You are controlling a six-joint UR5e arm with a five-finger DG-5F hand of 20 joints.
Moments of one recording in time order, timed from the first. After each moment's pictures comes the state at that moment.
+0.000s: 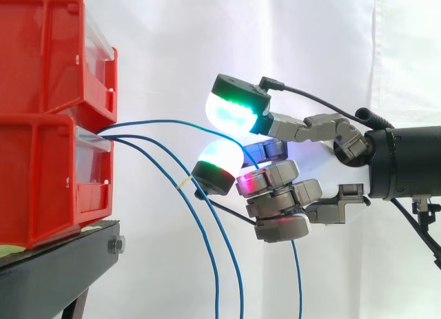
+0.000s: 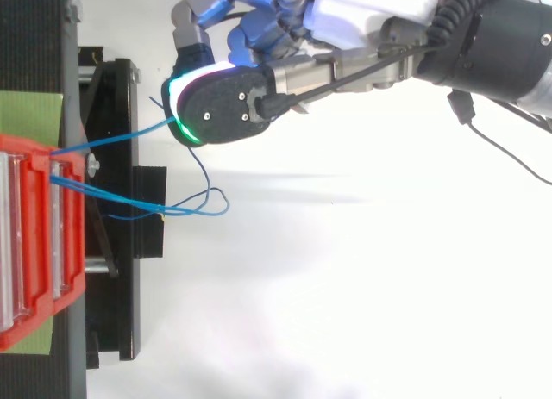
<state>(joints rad) 0.07 -2.33 -1.10 -2.88 -1.33 -0.09</state>
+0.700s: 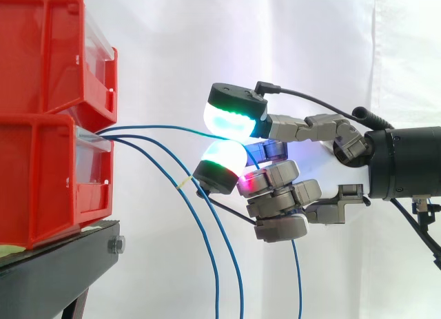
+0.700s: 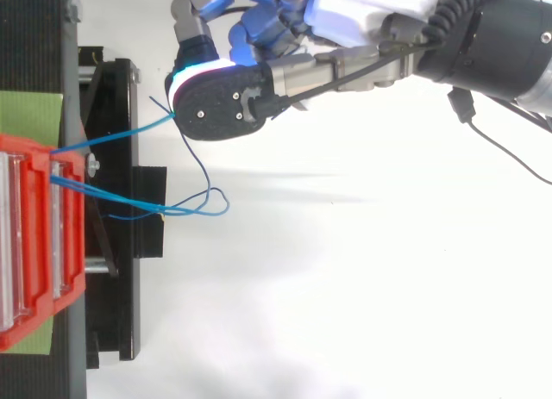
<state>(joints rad) 0.07 -2.33 -1.10 -2.88 -1.32 -0.09</state>
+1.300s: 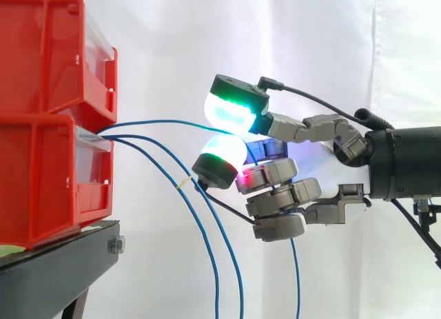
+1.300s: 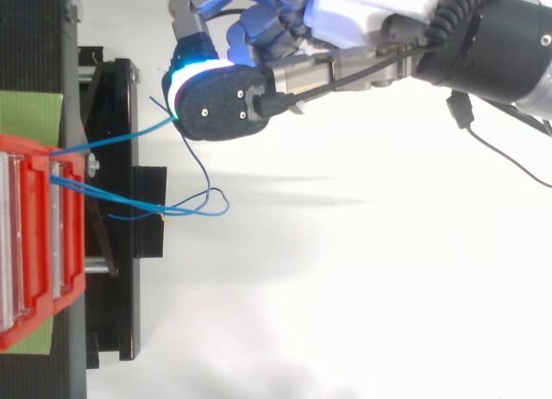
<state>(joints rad) 0.08 -2.33 -1.10 -2.88 -1.30 -0.05</state>
